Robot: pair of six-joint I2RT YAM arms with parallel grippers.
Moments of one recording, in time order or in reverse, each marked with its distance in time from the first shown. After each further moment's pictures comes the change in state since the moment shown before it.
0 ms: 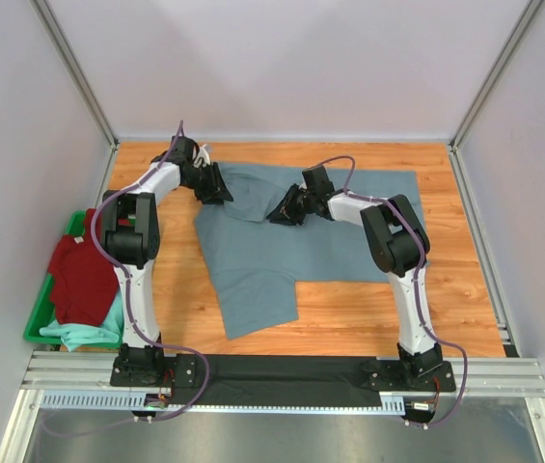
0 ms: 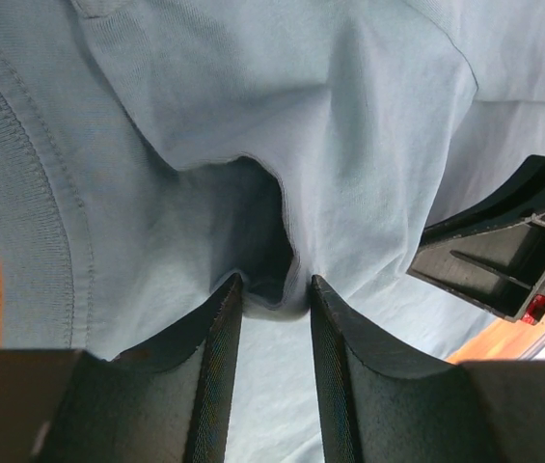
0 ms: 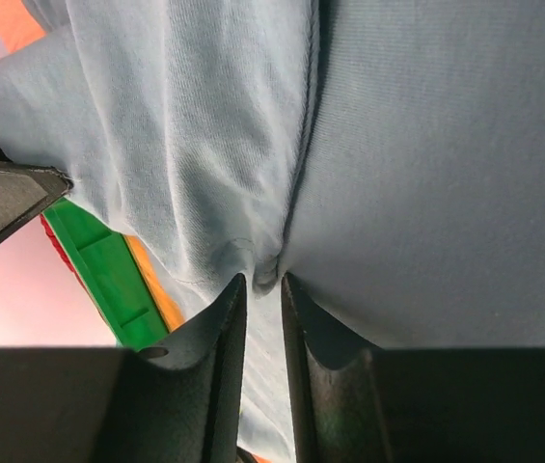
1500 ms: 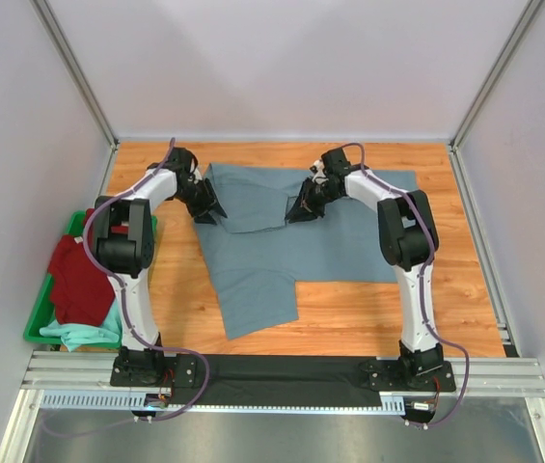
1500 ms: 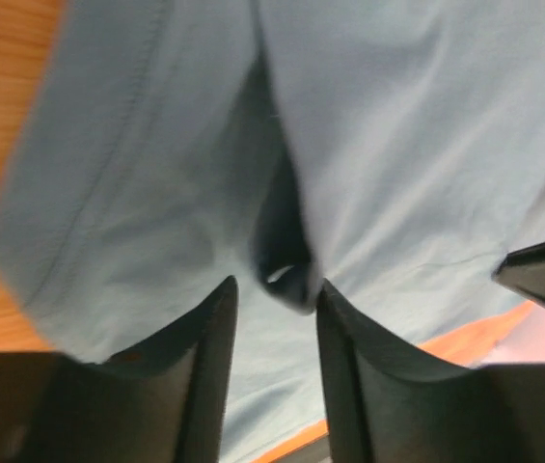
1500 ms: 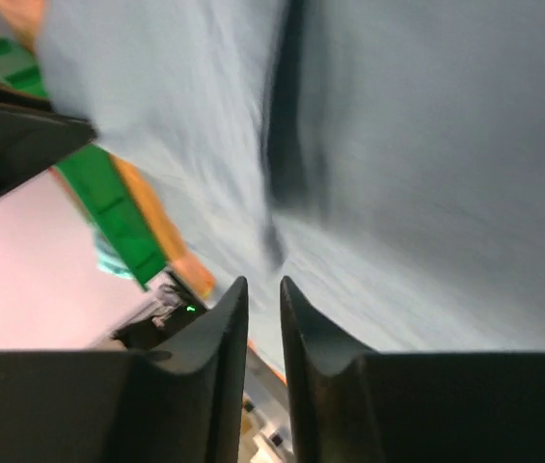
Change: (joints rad) left arm 0.000 -0.108 -0.153 -0.118 -0.103 -0.207; right arm -0.124 0.026 0.225 -0.484 -0.281 -0.283
